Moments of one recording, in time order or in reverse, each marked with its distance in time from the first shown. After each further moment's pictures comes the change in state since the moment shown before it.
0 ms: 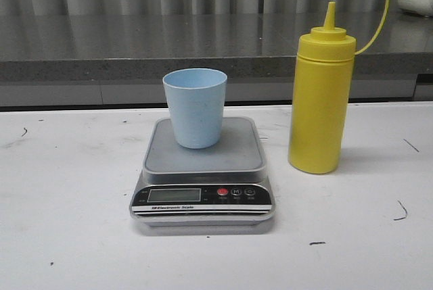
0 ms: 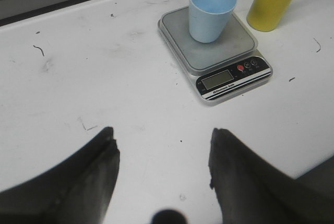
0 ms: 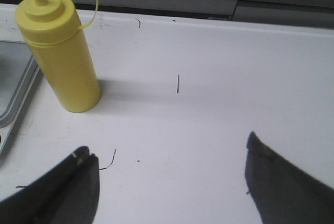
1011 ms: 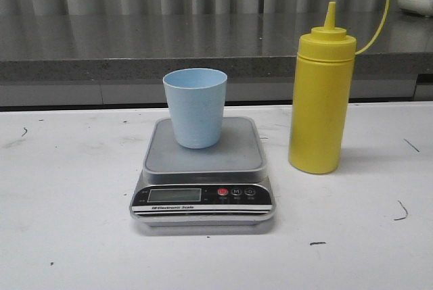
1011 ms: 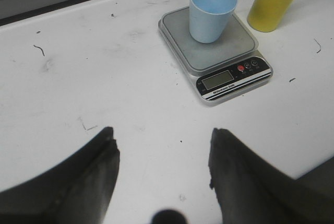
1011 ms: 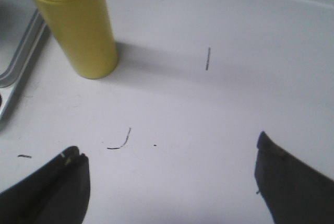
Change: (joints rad) left arm 0.002 0.000 0.000 0.000 0.000 -0.002; right arm 0.121 0.289 -0.061 0.002 -0.033 -0.068
